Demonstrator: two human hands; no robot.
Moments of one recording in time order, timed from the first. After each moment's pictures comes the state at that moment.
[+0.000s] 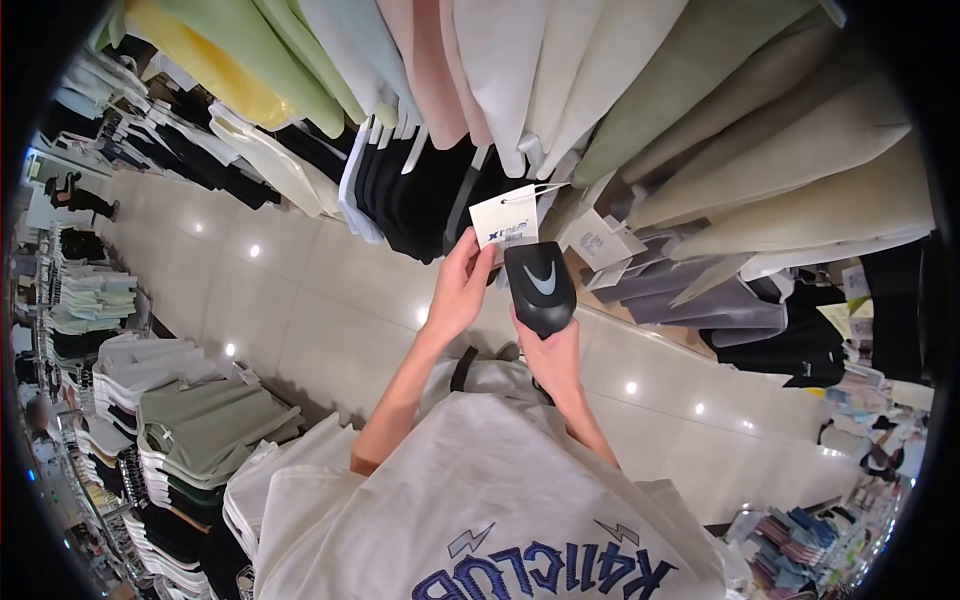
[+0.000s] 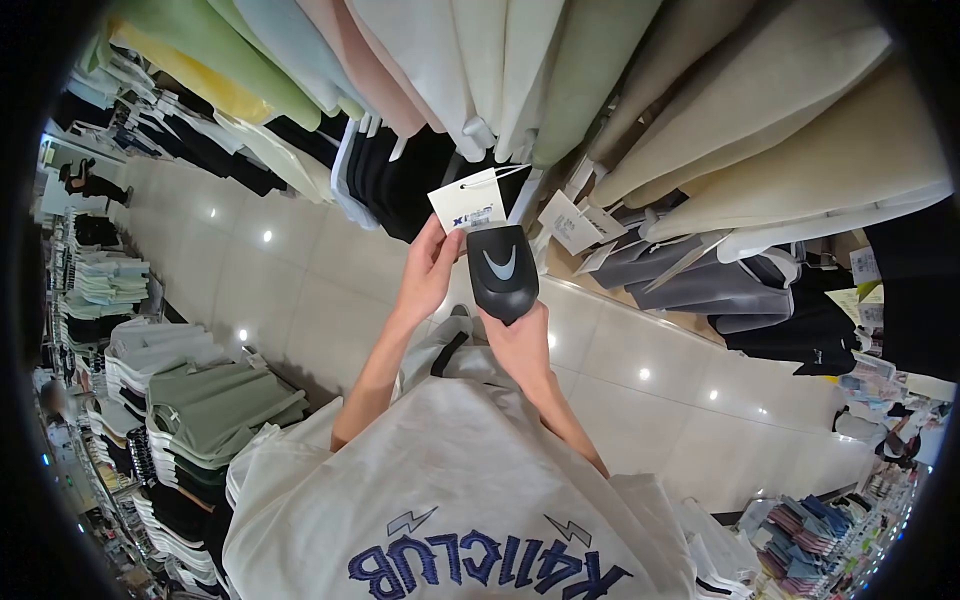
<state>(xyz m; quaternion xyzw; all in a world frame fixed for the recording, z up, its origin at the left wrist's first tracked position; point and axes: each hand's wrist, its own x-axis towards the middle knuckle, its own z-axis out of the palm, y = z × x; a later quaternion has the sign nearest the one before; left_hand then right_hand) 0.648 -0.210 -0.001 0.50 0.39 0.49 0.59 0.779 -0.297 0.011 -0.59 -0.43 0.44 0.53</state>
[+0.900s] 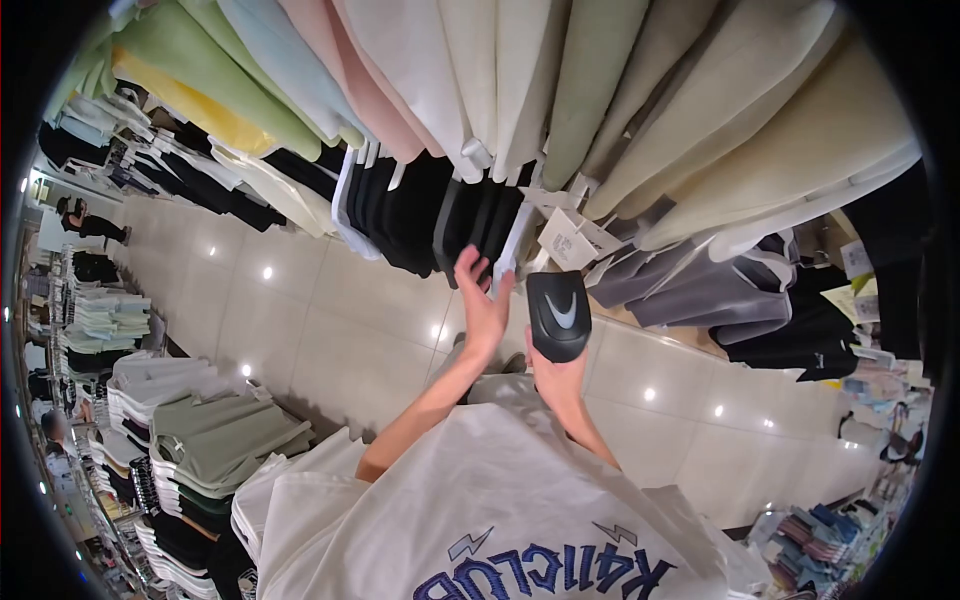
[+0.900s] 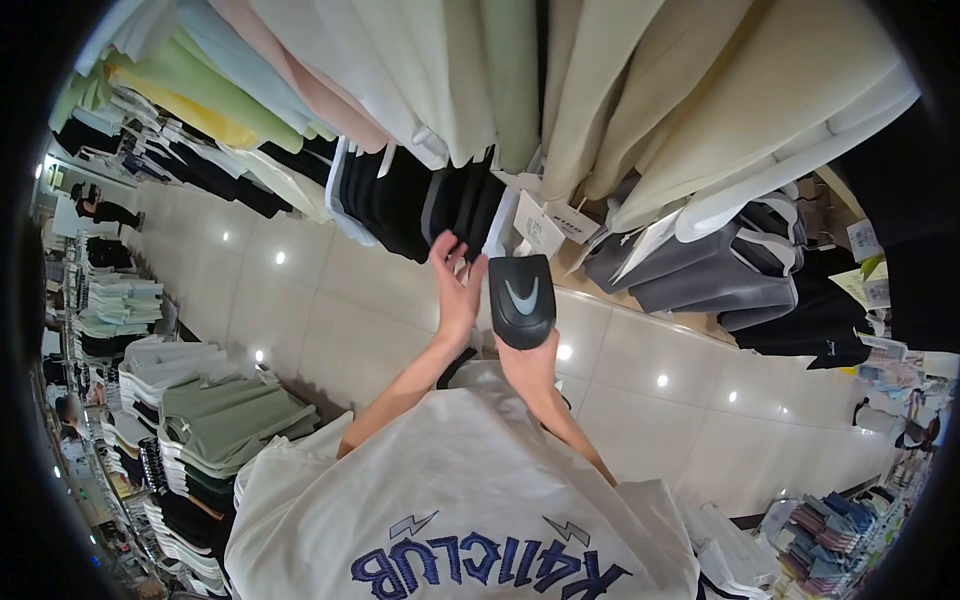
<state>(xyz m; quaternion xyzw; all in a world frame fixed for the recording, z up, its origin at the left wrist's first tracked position) 0.721 -0.243 -0.064 0.45 0.55 0.53 0.46 0.817 -0.332 -0.018 -0.59 -0.38 0.42 0.57</state>
